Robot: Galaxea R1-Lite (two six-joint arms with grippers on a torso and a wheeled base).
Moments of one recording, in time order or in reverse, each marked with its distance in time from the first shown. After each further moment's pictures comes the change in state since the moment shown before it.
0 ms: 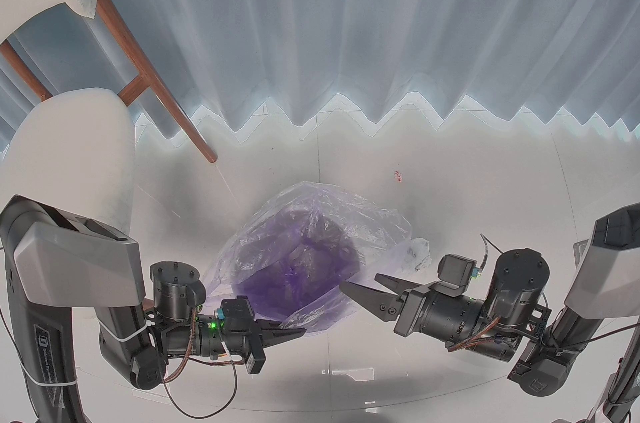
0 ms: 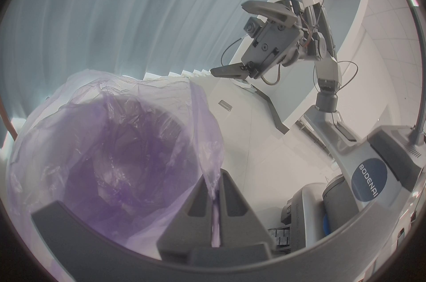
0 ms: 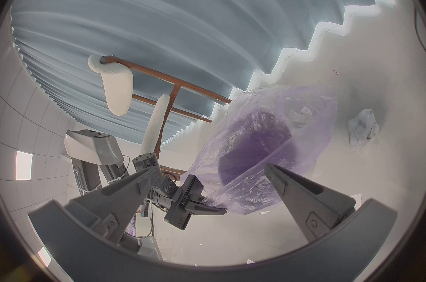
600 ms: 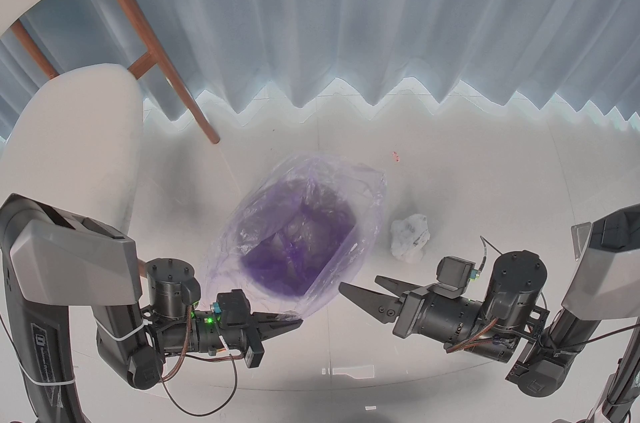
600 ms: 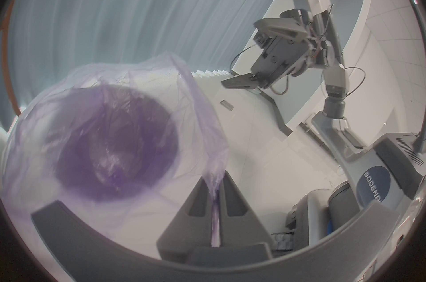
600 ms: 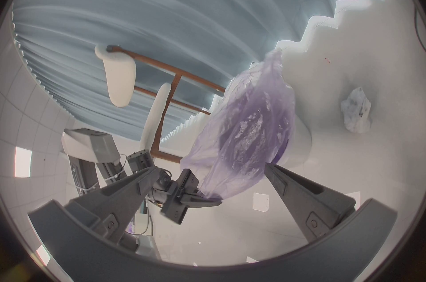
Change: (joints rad) left arm 0.006 -0.012 0.012 -0.050 0.038 -0.051; right arm -0.001 0.013 -0.002 0.000 0.000 0.000
